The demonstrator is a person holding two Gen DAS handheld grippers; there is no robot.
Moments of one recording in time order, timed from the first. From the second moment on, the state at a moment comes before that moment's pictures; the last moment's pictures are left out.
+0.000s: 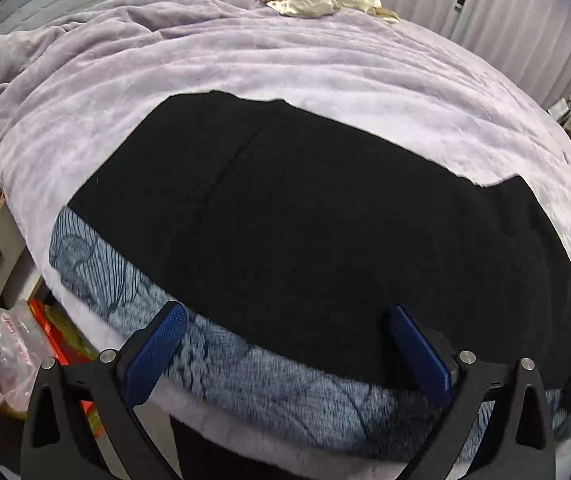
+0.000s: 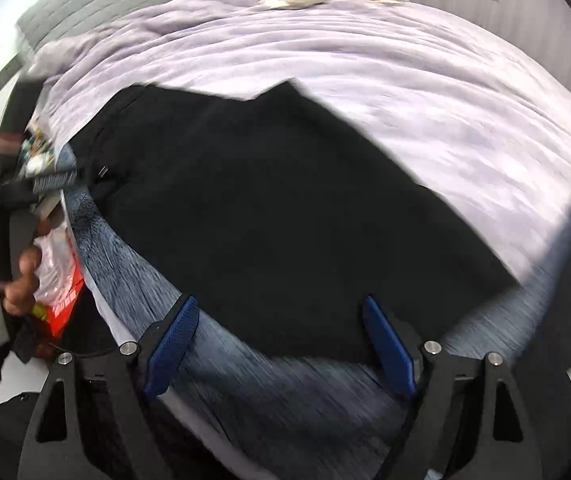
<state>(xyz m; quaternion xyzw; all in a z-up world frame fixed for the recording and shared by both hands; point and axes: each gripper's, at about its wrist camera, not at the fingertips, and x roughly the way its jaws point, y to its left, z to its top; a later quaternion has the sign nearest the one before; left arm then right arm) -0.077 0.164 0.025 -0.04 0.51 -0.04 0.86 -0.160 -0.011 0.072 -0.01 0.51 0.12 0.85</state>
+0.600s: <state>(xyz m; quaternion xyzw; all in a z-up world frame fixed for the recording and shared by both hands) -0.085 0.097 0.051 0.01 0.52 -0.10 0.85 -0.052 -0.220 0.037 0.11 0.60 -0.20 0.77</state>
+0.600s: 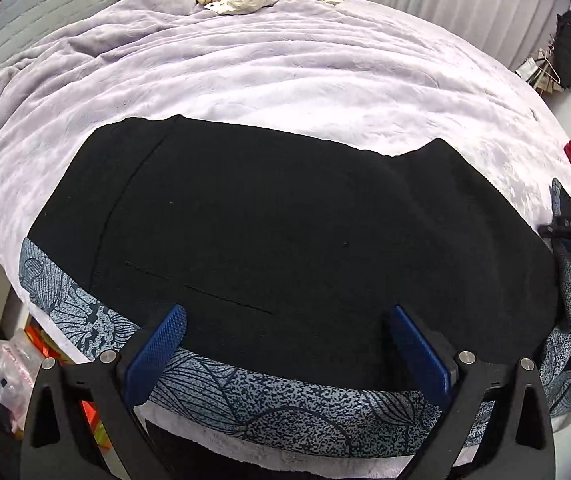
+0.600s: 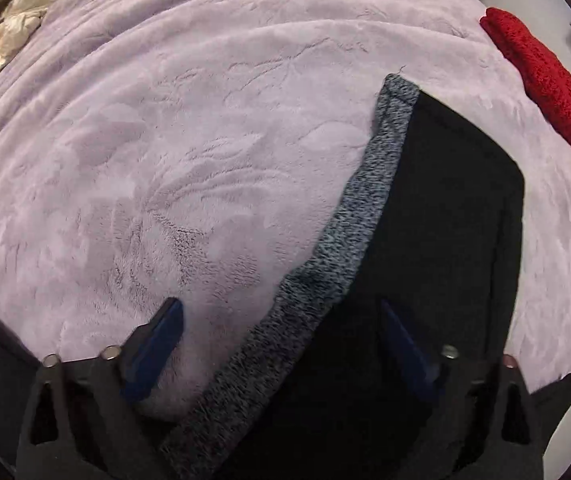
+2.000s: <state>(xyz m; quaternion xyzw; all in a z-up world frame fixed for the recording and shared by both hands) -0.137 -0.062 0.082 0.14 0.50 -0.29 0.81 -0.405 -0.281 0.208 0.19 0.25 -0.20 0.93</state>
